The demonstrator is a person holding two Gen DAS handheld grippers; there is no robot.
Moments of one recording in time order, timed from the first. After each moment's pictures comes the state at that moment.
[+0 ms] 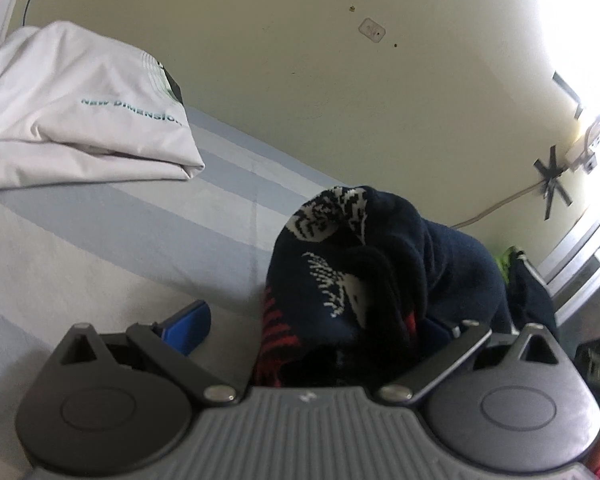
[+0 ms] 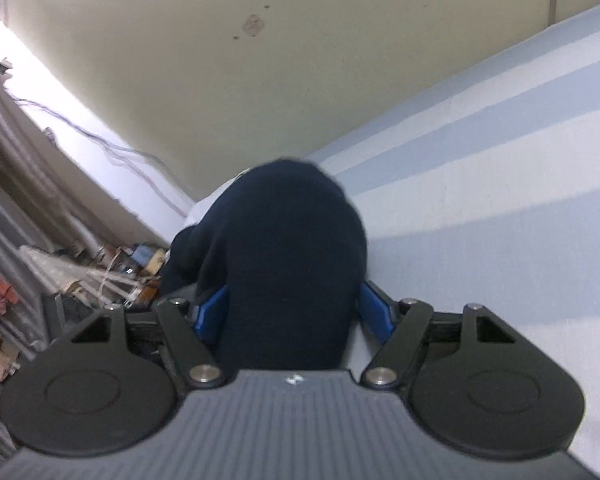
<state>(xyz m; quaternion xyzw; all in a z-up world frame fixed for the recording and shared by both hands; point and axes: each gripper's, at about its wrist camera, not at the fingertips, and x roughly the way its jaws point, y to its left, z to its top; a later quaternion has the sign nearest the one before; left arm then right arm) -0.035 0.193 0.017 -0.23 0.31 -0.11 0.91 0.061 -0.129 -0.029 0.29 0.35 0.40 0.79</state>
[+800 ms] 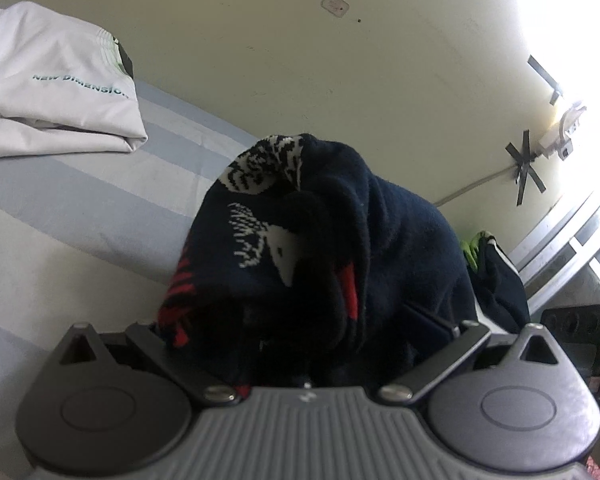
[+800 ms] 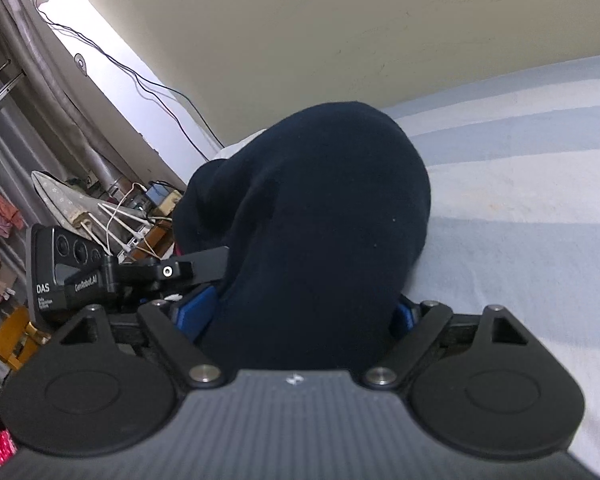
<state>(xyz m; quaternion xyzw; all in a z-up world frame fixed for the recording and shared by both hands) -0.029 0.162 0.015 -0.24 0.32 -0.16 0.90 0.077 -0.100 -0.018 0.20 0.36 0.46 0.79</state>
